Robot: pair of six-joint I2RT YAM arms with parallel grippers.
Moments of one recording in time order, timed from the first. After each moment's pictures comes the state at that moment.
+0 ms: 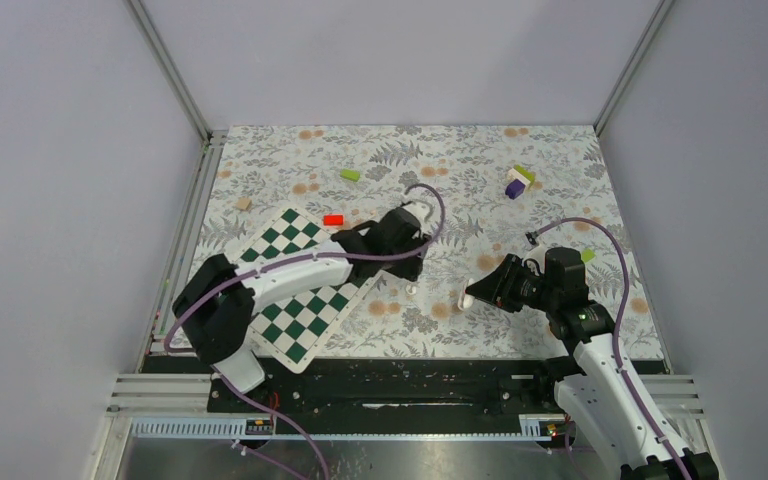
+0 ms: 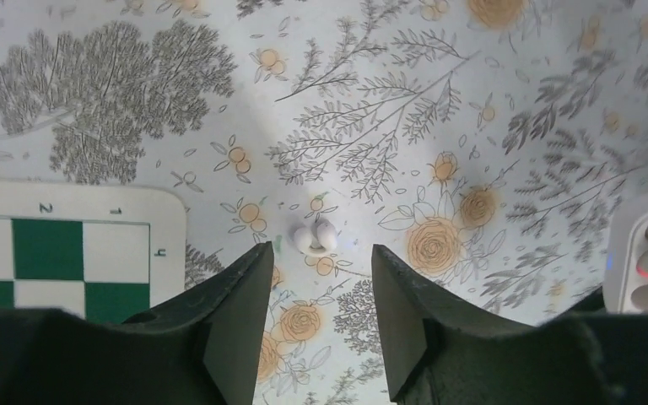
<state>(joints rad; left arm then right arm) -0.94 1.66 1.16 -0.33 -0.13 -0.33 0.19 0.65 0.43 -0.41 -0.59 0.76</state>
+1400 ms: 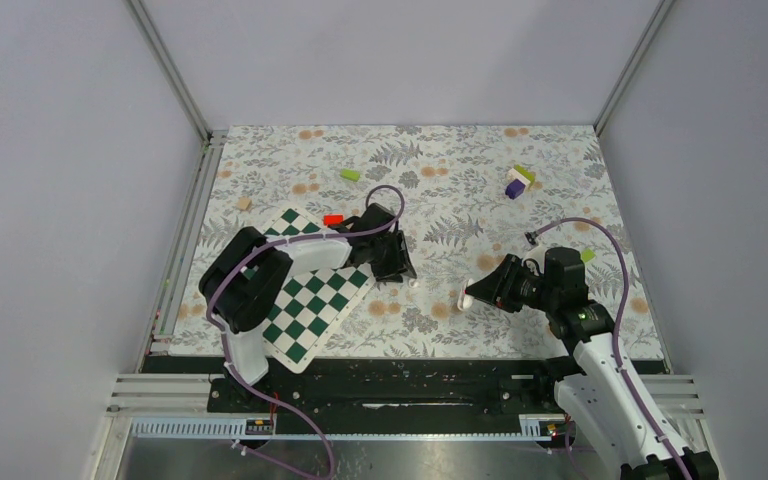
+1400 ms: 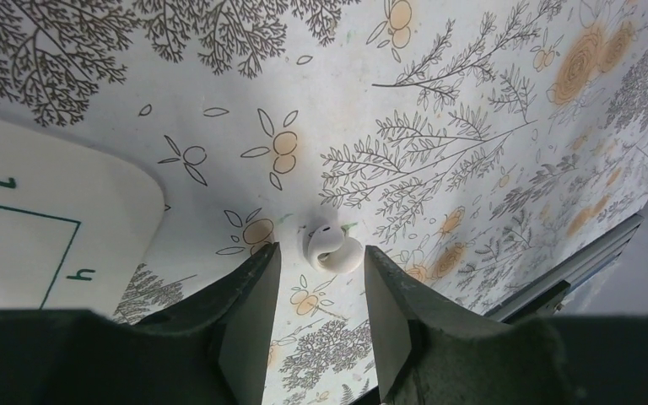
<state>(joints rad) -0.71 1.85 1.07 -0.19 0.25 -0.89 0.19 0.65 0.43 -0.41 -0.60 0.76</state>
